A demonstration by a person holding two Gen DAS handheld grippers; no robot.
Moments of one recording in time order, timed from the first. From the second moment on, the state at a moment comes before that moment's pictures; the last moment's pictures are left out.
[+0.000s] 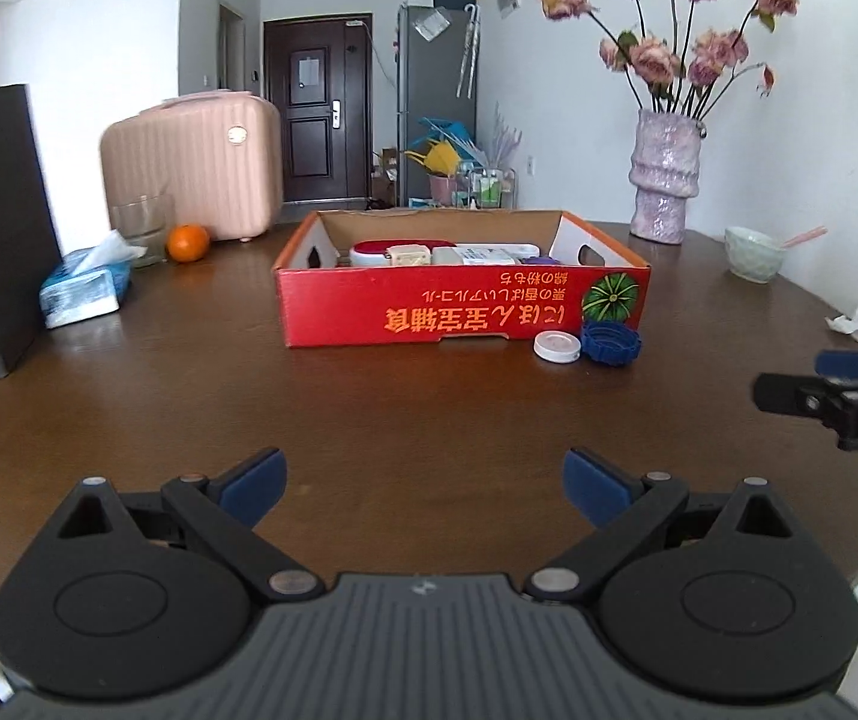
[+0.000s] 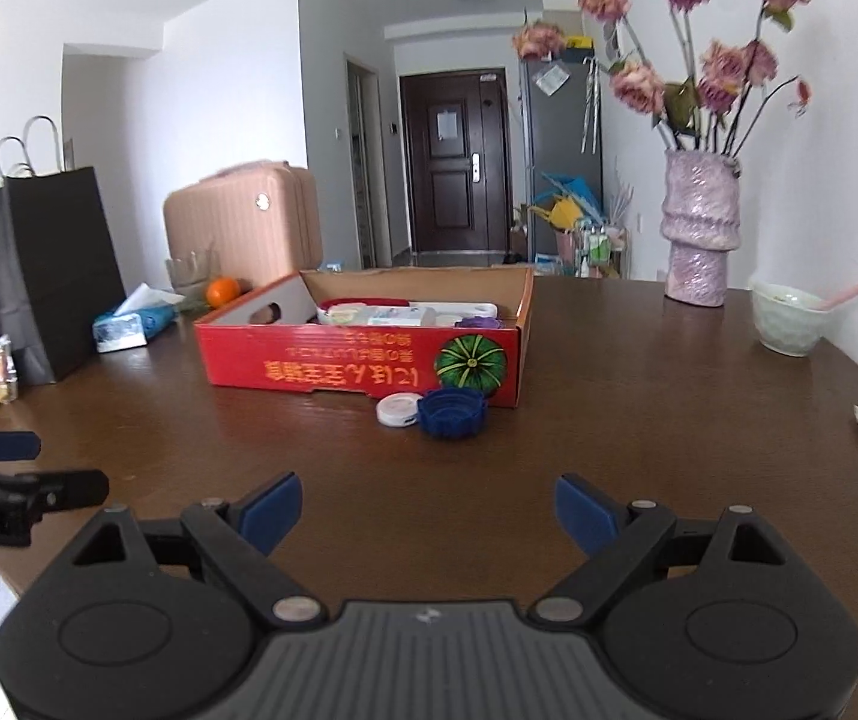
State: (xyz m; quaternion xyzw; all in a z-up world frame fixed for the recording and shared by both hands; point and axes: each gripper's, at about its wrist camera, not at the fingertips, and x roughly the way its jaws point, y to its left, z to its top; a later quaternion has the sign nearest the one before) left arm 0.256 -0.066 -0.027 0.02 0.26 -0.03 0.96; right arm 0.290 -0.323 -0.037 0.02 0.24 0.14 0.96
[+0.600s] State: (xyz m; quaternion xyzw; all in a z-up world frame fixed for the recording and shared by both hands) left arm 0.431 -0.136 -0.056 0.05 0.33 -0.14 0.93; right arm 0.474 -0.316 -0.080 0.02 0.33 0.20 0.92
